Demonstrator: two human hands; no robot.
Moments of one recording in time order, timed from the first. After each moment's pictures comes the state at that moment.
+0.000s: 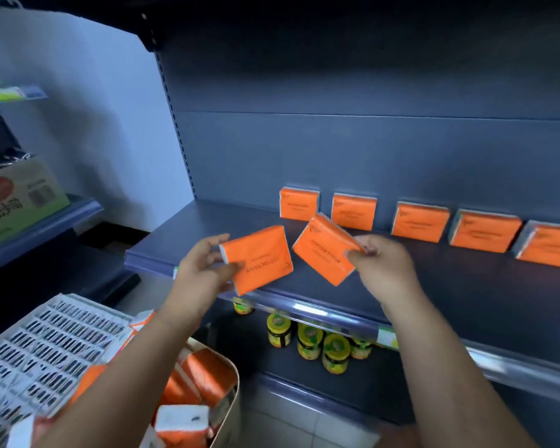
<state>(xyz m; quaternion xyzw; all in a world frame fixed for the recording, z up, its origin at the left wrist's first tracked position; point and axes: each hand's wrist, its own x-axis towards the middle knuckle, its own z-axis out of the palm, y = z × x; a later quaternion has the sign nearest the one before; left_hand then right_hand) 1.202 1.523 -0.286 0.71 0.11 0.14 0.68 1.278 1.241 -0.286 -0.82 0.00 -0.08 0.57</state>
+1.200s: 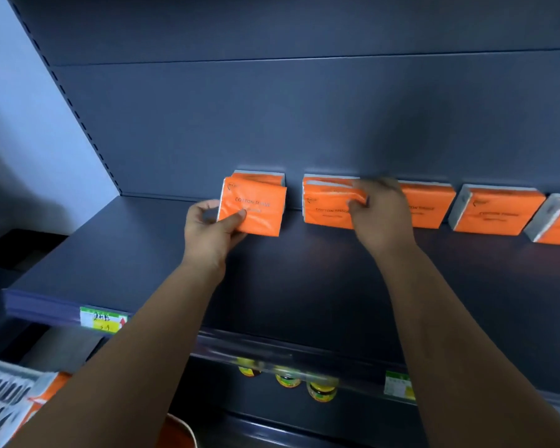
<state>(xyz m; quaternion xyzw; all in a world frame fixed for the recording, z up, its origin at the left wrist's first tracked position) 1.423 1.471 -0.338 0.57 0.16 0.13 0.80 1.452 1.205 -0.326 -0.91 -0.02 -0.26 0.32</state>
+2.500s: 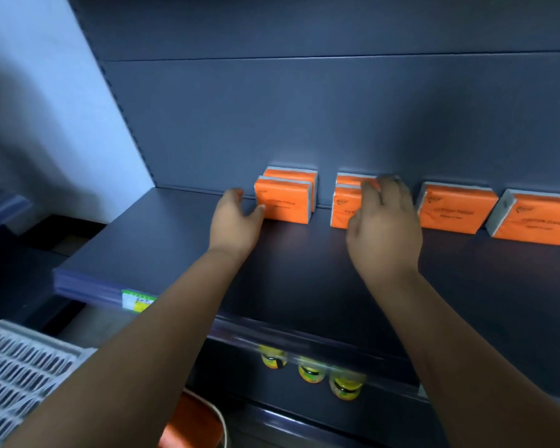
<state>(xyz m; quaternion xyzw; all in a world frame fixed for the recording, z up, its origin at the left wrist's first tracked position) 1.434 1.505 -0.339 0.86 0.11 0.17 0.47 1.412 1.266 -0.330 -0.93 -0.05 -0.34 0.15</state>
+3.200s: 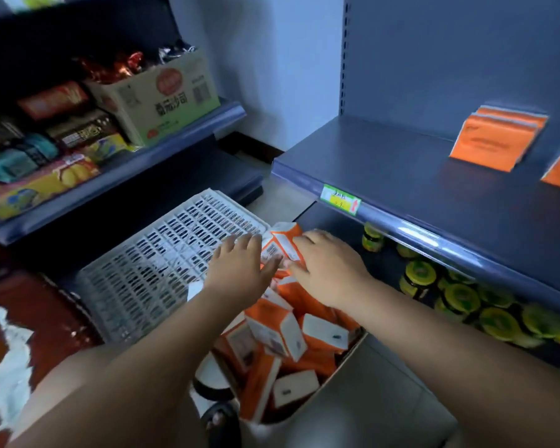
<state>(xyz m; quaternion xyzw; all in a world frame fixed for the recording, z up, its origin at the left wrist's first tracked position) 1.081 1.696 -0.390 0.97 0.24 0.00 0.04 1.193 1.538 -0.388 -0.88 -0.46 0.02 0.12</state>
